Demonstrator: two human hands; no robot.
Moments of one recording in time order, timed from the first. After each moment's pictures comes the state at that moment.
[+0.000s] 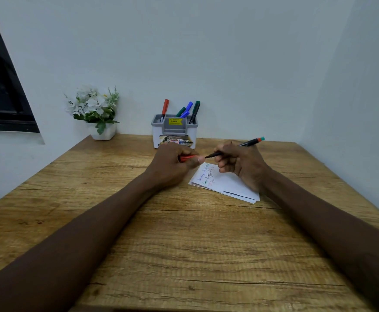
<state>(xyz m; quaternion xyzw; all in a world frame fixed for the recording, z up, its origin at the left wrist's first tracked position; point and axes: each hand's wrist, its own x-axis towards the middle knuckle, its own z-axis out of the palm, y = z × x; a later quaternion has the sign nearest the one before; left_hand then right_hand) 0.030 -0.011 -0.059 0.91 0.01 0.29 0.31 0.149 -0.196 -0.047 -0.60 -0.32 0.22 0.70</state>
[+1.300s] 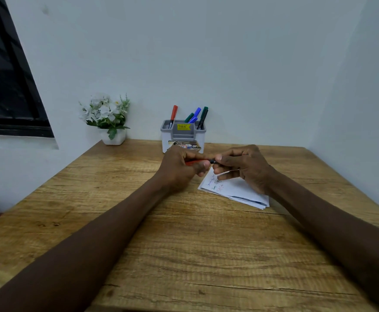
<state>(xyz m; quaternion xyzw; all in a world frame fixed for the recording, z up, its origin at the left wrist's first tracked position) 0.025 -0.015 -0.056 0.86 0.04 0.29 0.43 0.152 -0.192 -0.045 -0.63 -0.39 0.22 0.63</state>
